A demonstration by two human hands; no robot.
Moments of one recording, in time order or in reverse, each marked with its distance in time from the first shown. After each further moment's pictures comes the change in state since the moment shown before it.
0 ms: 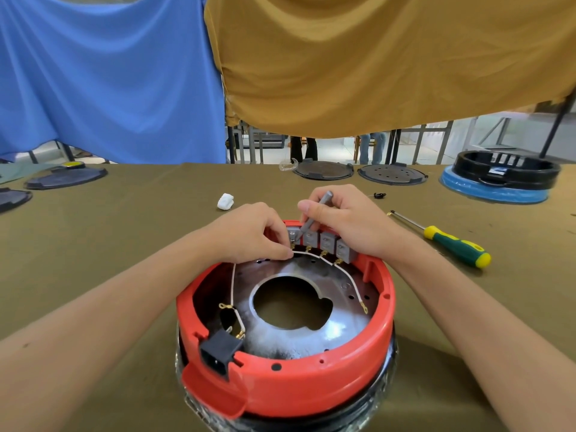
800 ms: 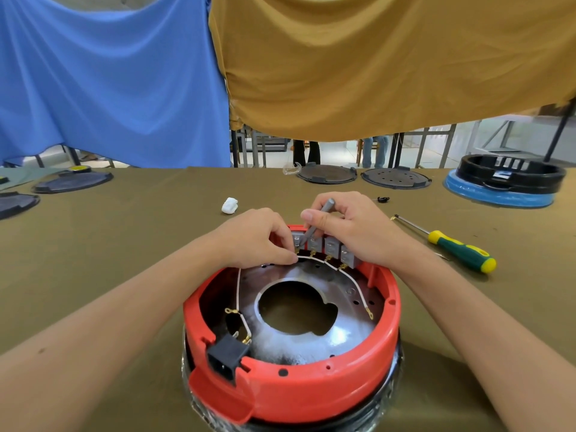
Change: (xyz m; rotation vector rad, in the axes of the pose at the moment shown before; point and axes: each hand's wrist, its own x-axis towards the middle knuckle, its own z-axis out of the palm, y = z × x) left_hand 0.000 -0.002 0.001 0.018 0.002 0.009; right_hand -0.004 -0.001 0.001 -0.150 0.023 -0.060
